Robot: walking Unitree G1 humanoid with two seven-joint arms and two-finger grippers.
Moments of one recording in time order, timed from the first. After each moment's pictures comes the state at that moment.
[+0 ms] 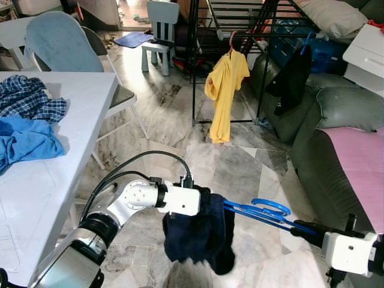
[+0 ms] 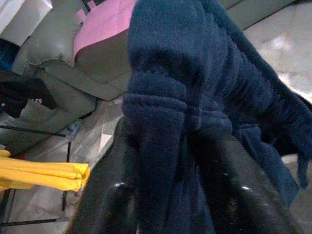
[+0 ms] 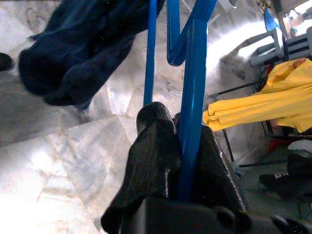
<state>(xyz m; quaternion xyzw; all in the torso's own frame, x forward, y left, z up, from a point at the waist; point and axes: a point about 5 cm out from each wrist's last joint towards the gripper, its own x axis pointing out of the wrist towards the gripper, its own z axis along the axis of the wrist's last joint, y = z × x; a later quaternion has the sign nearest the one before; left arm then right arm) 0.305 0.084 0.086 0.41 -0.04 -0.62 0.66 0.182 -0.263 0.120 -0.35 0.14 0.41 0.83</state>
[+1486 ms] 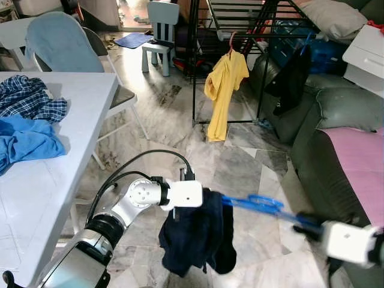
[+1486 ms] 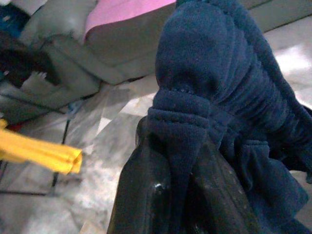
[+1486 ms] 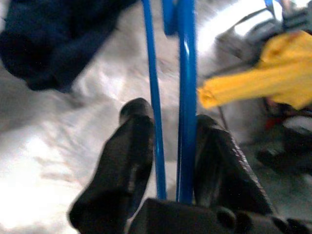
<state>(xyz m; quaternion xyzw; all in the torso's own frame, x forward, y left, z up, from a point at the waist) 0.315 0.082 0.082 0.39 0.01 -0.58 0.72 0.197 -0.278 0.130 -0.37 0.17 0.36 0.84</state>
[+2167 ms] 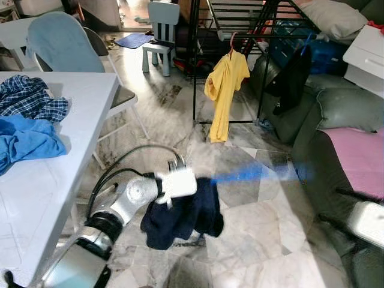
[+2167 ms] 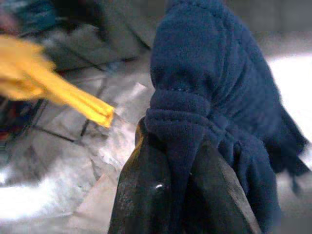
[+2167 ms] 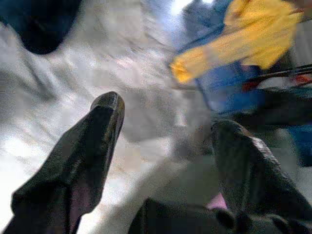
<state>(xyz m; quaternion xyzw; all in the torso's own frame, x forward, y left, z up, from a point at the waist) 0.335 0.091 0.085 0.34 0.04 -0.46 0.82 0.191 -0.288 0.136 -0.31 0.18 0.29 0.89</state>
